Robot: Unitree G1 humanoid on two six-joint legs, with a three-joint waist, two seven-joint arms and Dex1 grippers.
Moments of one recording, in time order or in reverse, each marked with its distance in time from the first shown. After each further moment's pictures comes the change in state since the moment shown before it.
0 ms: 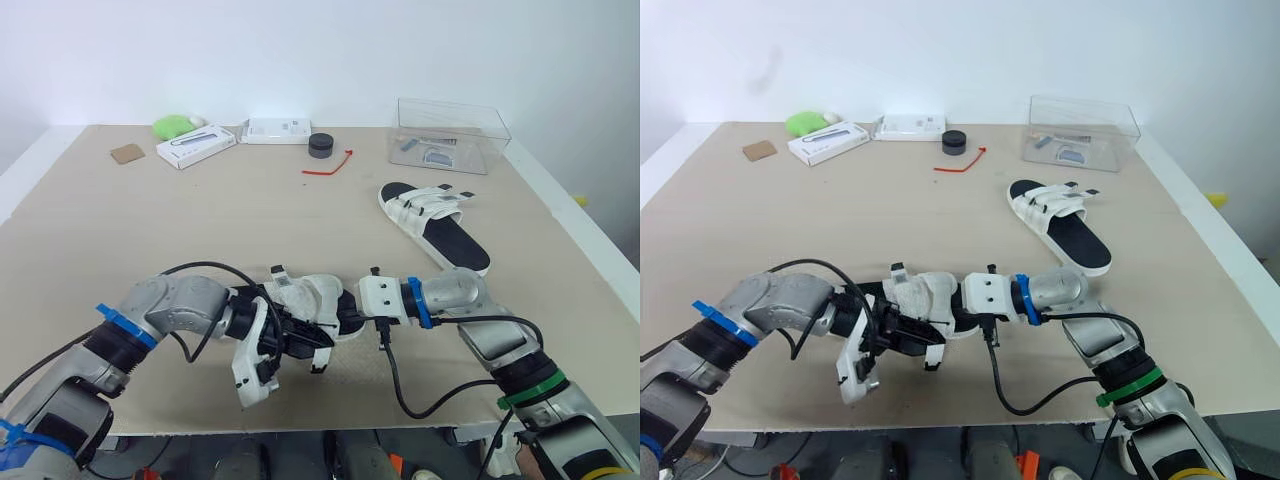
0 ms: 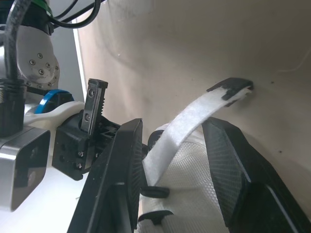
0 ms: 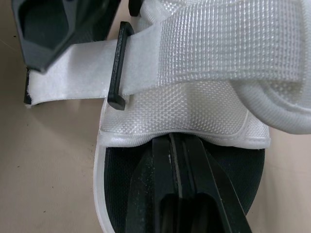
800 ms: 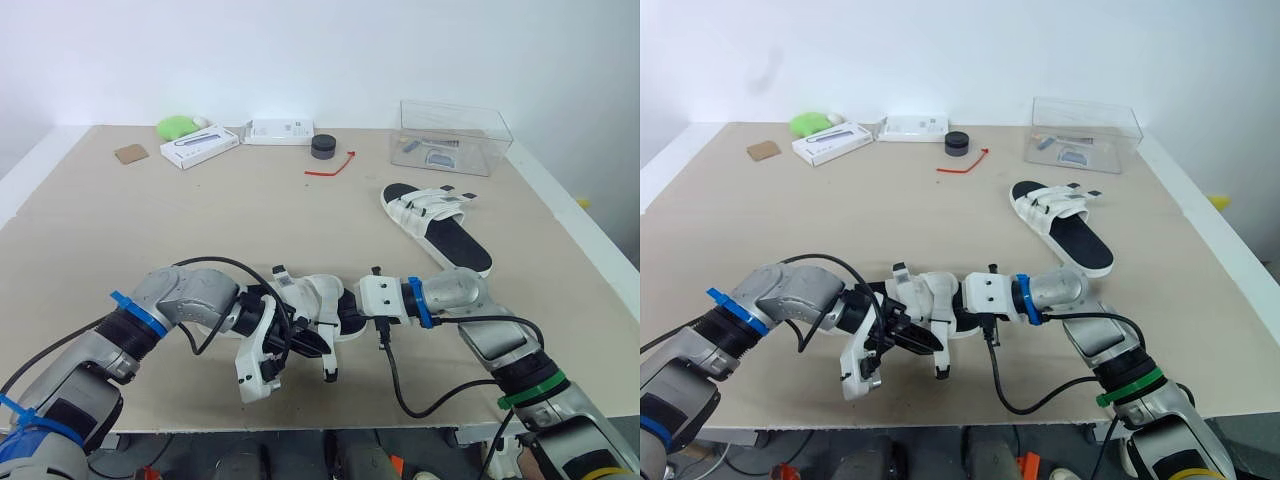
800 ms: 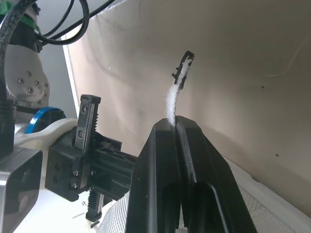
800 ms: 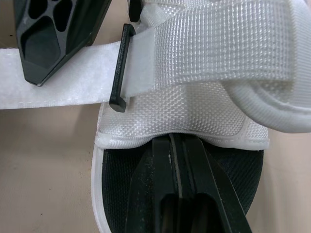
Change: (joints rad) left arm -0.070 -0.013 -0.076 0.060 -0.091 -0.009 -0.070; right arm 0.002 0.000 -0.004 0.000 -0.009 0.007 -0.005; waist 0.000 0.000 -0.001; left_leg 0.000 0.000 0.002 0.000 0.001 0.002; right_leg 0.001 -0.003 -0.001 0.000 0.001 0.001
